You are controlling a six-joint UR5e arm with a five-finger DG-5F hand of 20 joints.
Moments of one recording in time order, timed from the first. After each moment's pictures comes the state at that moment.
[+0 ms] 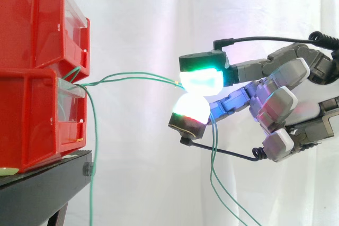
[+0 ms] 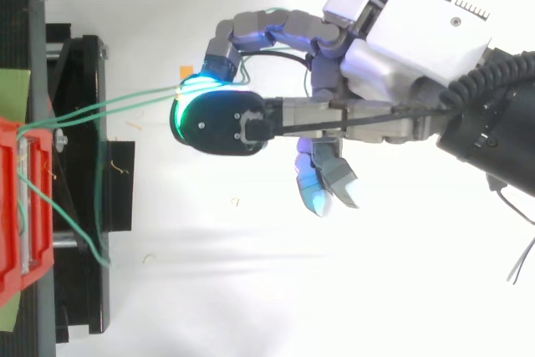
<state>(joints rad) 0.23 -2.27 -1.03 -3.34 -0.90 0.25</state>
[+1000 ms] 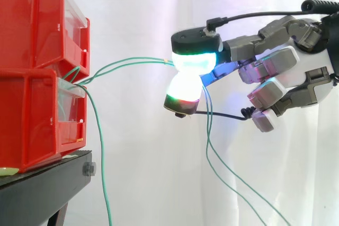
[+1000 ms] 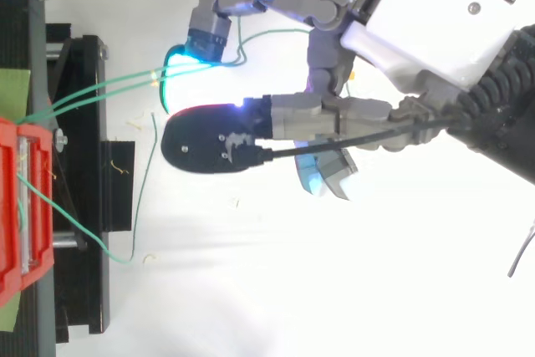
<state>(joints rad) 0.23 -2.25 -0.99 -3.27 -0.85 -0.17</state>
